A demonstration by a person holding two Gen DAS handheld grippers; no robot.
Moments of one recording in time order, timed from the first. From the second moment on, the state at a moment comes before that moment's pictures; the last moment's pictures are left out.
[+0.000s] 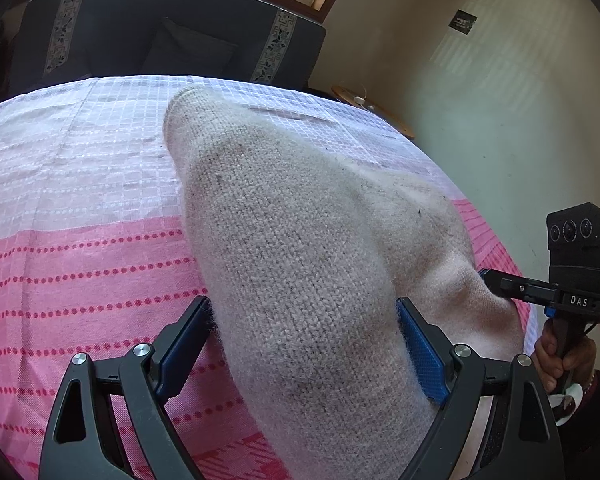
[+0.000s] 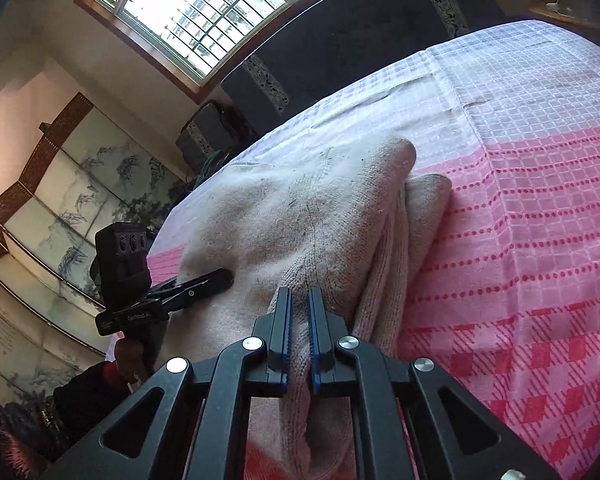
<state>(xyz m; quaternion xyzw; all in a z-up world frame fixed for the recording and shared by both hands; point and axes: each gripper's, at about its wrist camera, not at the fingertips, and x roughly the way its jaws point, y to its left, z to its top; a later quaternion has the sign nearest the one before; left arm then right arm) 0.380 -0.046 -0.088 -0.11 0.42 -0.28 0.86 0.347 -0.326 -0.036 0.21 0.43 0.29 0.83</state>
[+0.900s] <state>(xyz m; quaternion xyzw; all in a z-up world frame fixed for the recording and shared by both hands) 0.380 -0.046 -0.088 -0.11 0.42 -0.28 0.86 0.344 -0.343 -0.044 0.29 0.42 0.28 0.81</state>
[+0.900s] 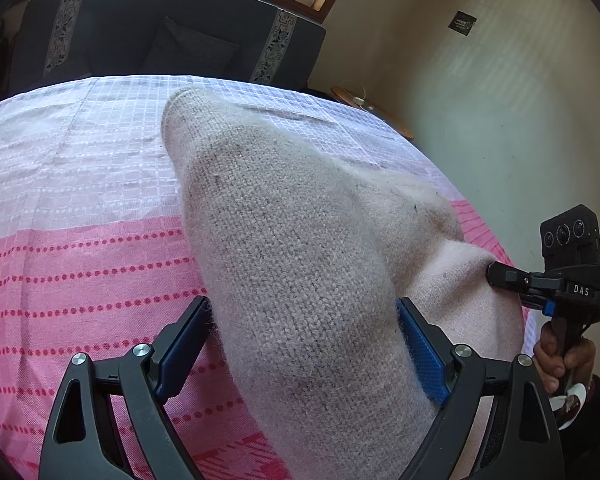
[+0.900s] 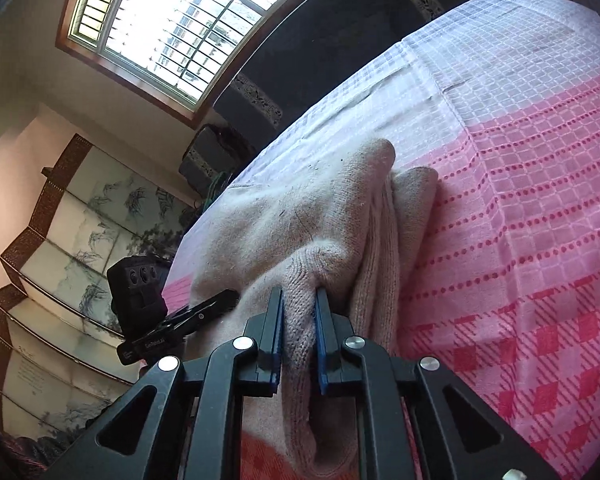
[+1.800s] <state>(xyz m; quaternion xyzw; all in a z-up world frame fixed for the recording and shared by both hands) 0.378 -0.050 -0.088 -0.10 0.42 -0.28 0.86 0.381 -0.344 -0.062 0.23 0.50 0.29 0.78</state>
